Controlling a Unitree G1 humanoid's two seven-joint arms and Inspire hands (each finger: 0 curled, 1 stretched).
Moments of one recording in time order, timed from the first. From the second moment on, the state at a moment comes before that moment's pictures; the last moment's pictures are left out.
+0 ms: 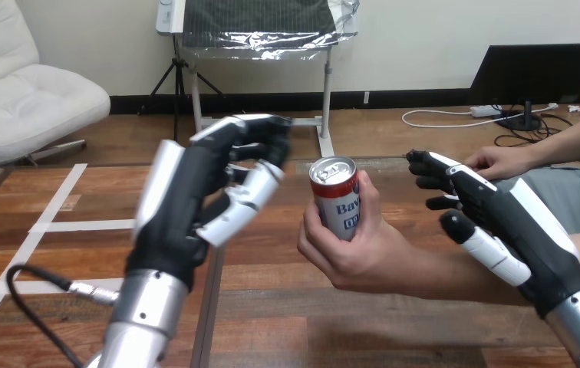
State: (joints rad) left arm 0.12 0.08 -0.13 -0.50 0.20 0.11 -0.06; right arm 0.07 -0.47 -0.06 0.04 0.04 -0.41 0.32
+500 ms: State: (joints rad) left arm 0.23 0.07 -0.08 -0.62 0.15 0.06 -0.04; right arm 0.13 -0.38 -0.07 0.01 0.22 -0.46 0.35
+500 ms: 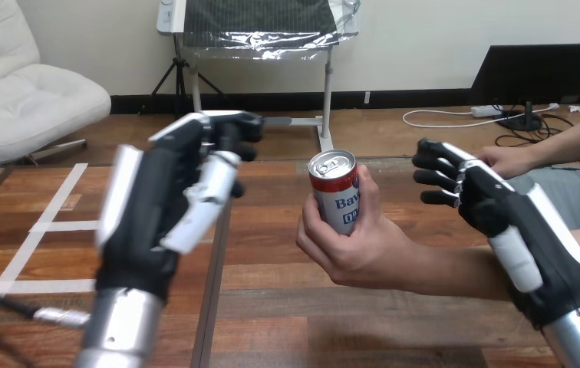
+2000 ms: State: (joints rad) left arm 0.32 0.08 -0.03 -0.93 -0.19 0.04 -0.12; right arm 0.38 -0.17 0.01 -0.19 0.45 -0.61 0.50
